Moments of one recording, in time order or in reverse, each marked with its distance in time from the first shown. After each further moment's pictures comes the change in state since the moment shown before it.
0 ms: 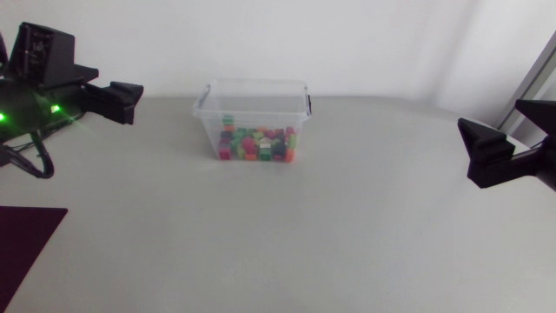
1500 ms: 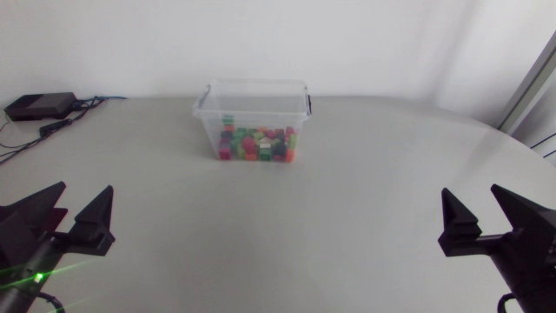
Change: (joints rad) left arm 0.089 -0.968 -0.799 0.059 -0.005 -0.251; right arm -0.095 -0.480 -0.533 0.130 -0.035 0.240
